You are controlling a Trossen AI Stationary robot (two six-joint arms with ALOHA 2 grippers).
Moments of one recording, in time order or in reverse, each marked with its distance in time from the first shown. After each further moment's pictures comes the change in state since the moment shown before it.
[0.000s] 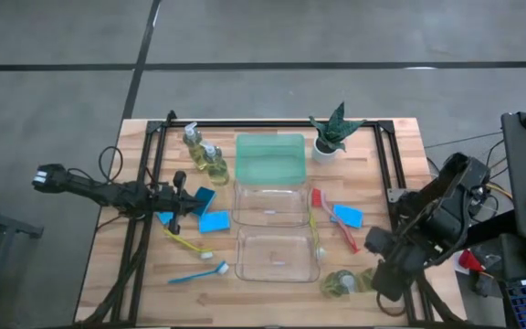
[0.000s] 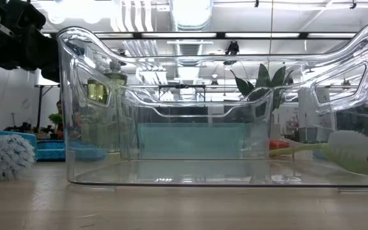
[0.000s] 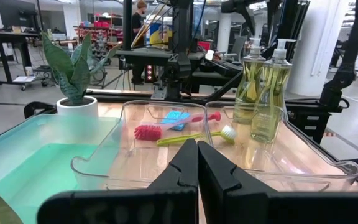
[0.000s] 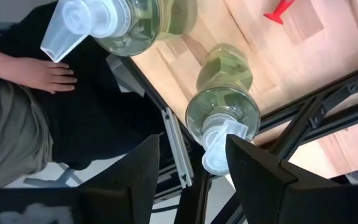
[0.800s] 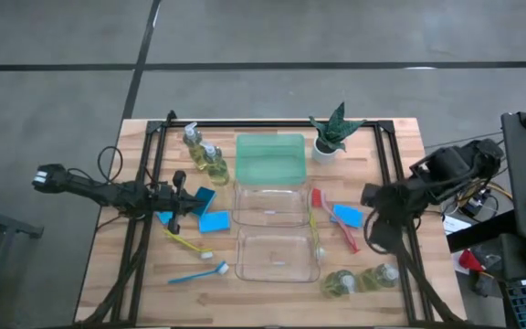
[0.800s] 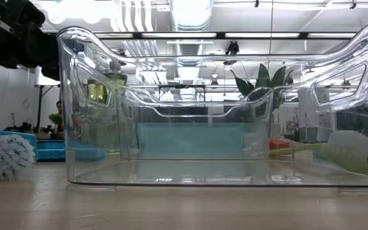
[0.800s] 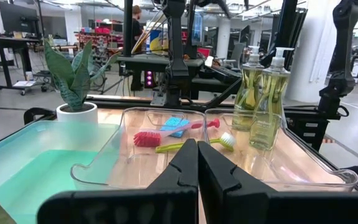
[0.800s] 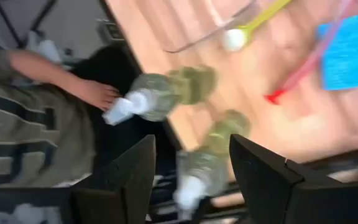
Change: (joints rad) left arm 0.000 -0.004 0.000 0.024 0.000 0.000; right arm -0.301 -0.181 0.023 0.049 -0.018 -0.343
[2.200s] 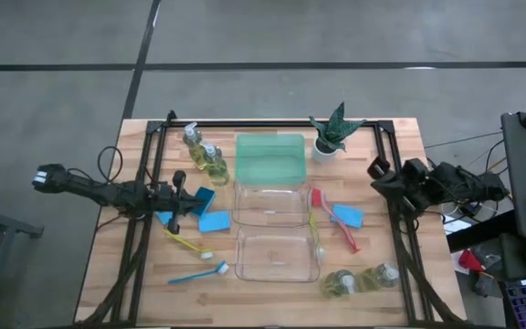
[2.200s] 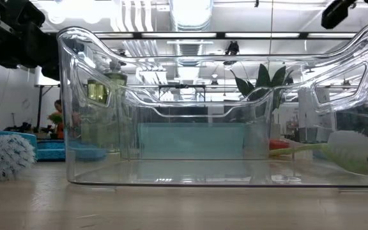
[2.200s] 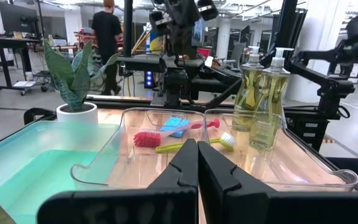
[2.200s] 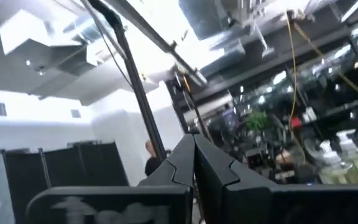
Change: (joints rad) left arm 0.000 0.000 0.000 0.000 0.000 0.000; right arm -0.352 -1.166 -1.568 1.966 0.166 -0.724
